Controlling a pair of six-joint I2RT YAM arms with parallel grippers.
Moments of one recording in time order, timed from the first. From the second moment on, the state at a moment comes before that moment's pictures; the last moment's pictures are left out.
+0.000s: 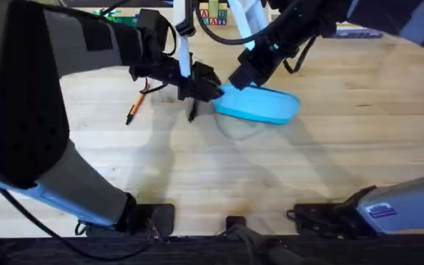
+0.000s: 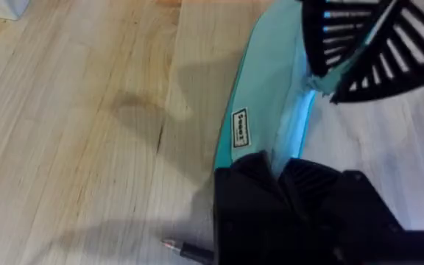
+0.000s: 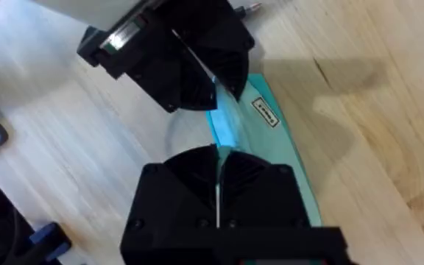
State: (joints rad) left arm -0.17 1.81 1.05 -0.50 1.02 1.10; right arm 0.53 1.68 1.47 -1.02 -0.26 -0.33
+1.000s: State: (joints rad) left arm -0.17 1.81 1.05 -0.50 1.02 1.10; right arm 0.58 1.71 1.47 -0.95 -0.26 -0.32
